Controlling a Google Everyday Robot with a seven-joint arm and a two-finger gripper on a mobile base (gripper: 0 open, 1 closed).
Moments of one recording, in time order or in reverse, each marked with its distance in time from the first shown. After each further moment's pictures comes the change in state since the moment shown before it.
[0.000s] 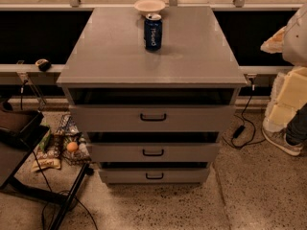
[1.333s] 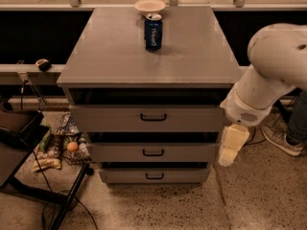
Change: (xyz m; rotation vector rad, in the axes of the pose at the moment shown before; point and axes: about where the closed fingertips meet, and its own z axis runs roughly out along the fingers) arm 0.010 0.019 0.191 -0.174 0.034 0.009
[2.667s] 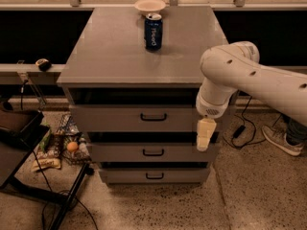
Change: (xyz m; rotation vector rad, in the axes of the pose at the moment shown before) arm -0.035 -0.080 0.098 0.040 0.080 -0.108
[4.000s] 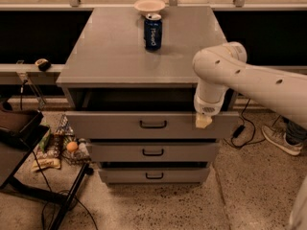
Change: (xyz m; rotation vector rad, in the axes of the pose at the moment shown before) arm 0.005 -0.018 0.030 -0.047 0.073 0.004
